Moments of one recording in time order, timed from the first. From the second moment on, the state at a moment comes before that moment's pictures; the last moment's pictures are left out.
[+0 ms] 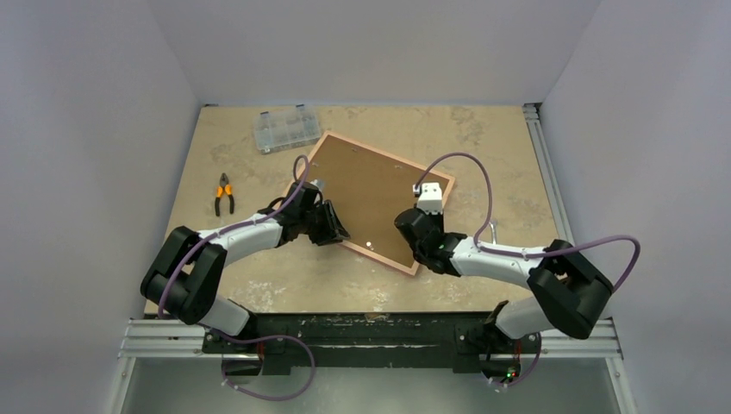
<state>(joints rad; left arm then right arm) -0.50 1.49 0.71 -0.10 0.28 -0.83 0.85 1.42 0.65 -0.03 0.90 0.47</state>
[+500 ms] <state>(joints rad) -0.50 1.50 0.70 -0.10 0.29 -0.83 0.83 1.22 0.47 0.14 0.76 0.46</state>
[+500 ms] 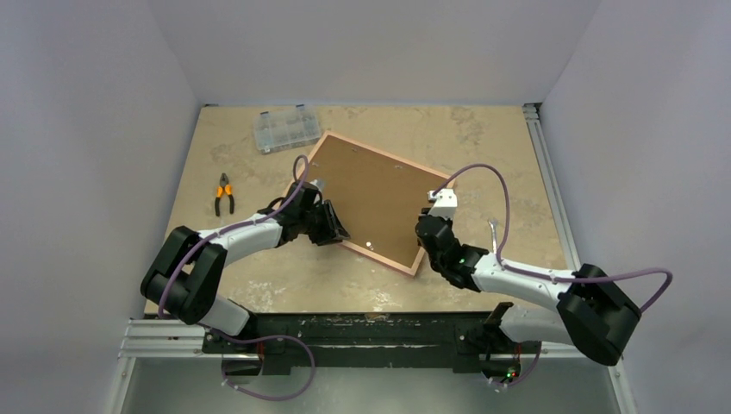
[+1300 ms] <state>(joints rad) -0.50 1.30 0.62 -0.15 0.32 -0.78 0.52 1.18 0.72 -0.36 0.74 0.58</state>
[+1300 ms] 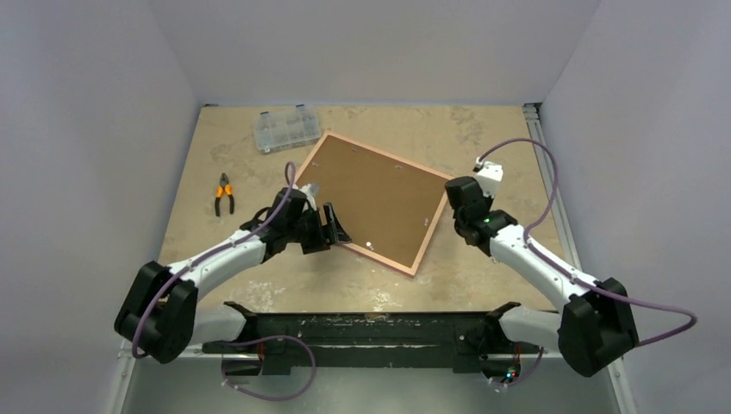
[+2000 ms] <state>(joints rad) -0.50 1.05 0.62 -0.19 0.52 -0.69 -0.50 1.26 0.33 0.35 -0.19 1.17</state>
